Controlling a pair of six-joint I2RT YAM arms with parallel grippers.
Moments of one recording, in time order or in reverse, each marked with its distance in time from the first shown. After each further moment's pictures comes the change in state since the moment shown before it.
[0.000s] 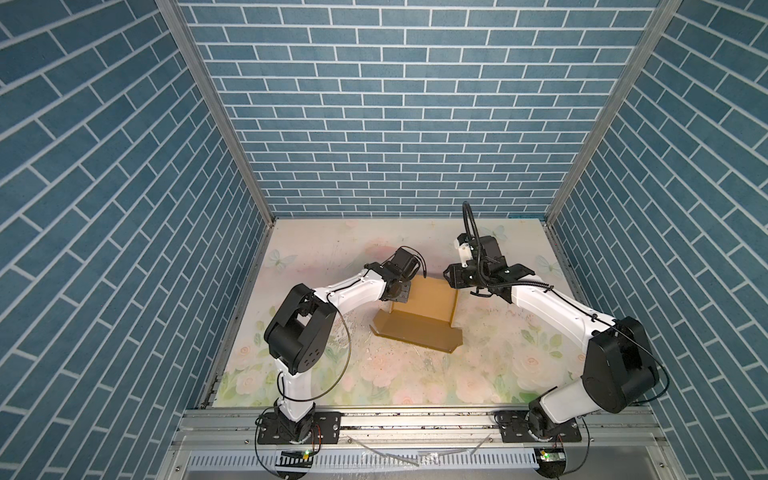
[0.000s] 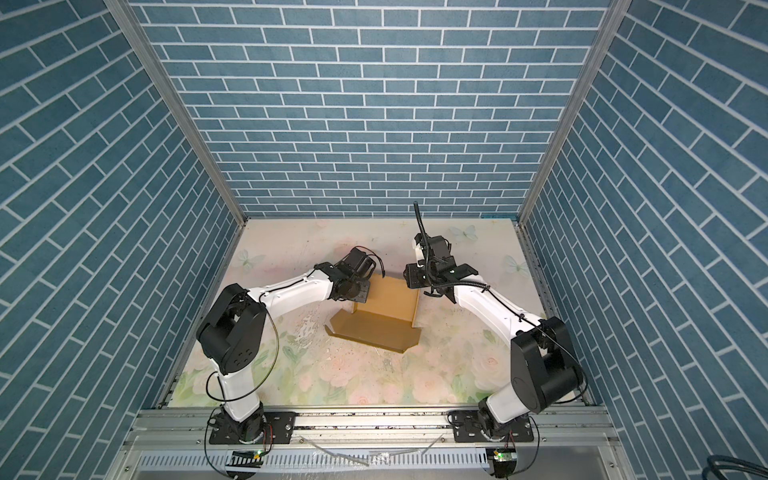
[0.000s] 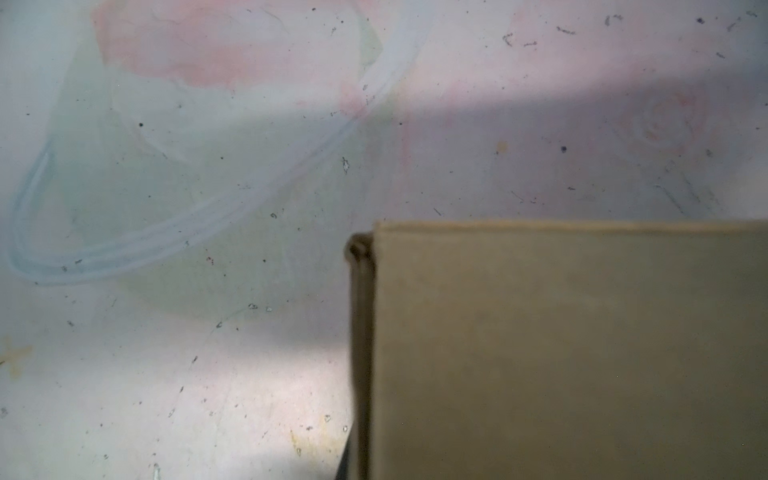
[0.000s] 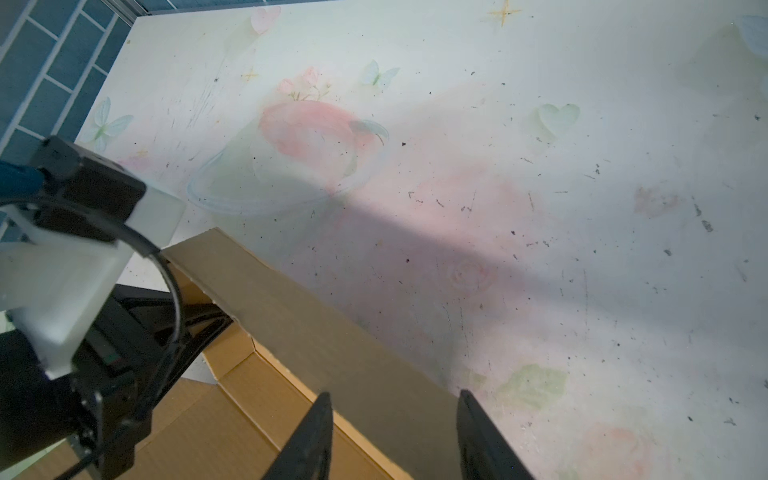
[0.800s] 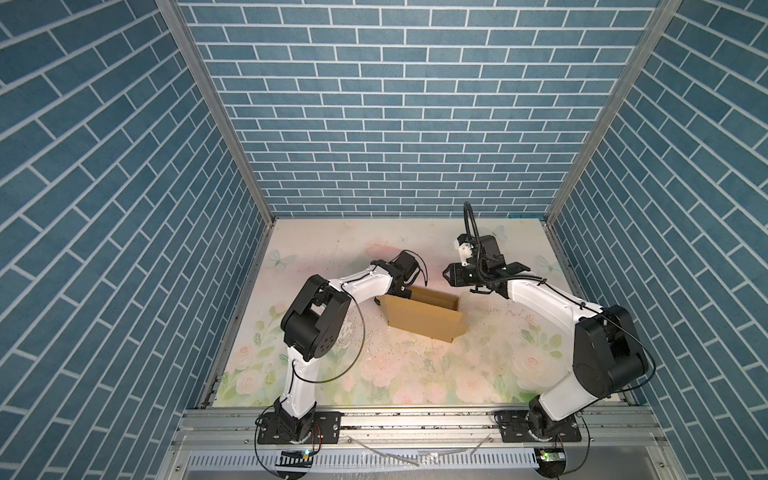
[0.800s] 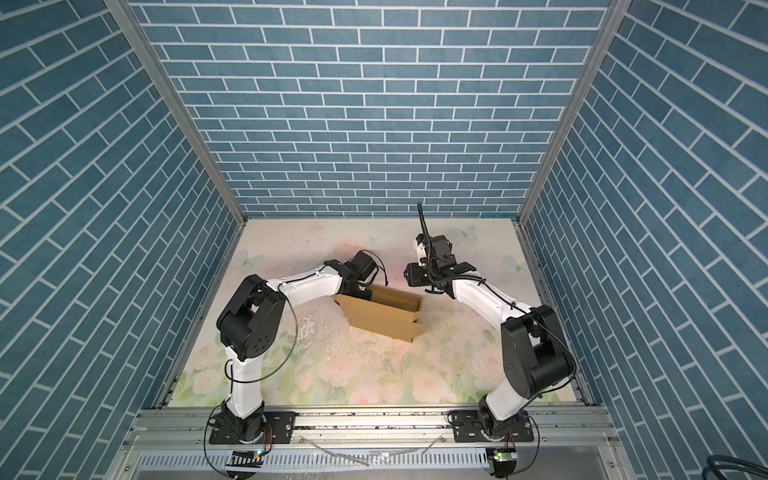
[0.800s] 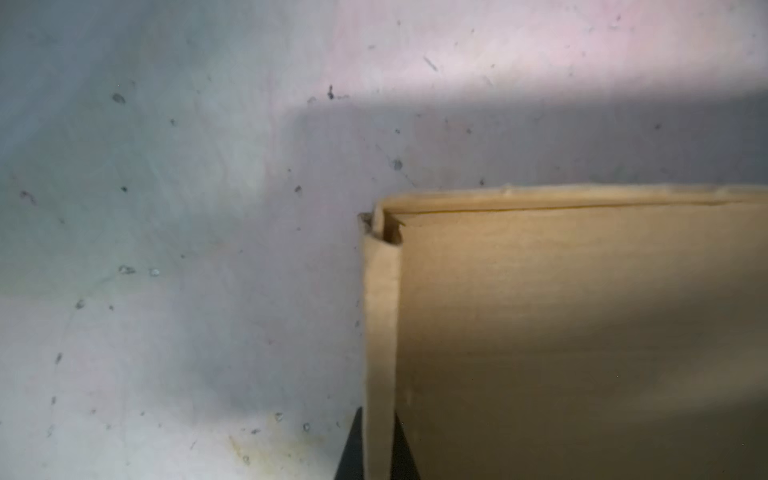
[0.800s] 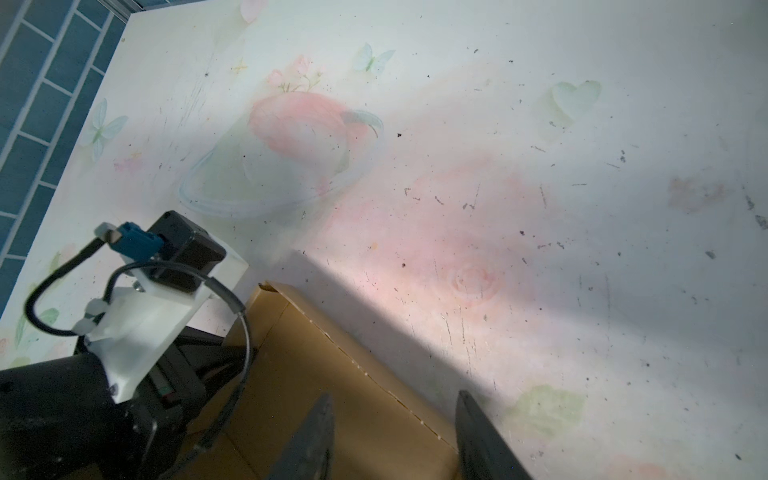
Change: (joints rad) left arm 0.018 0.124 0.072 -0.150 0.122 0.050; right arm -0.044 0.074 0.000 0.065 -0.069 0.001
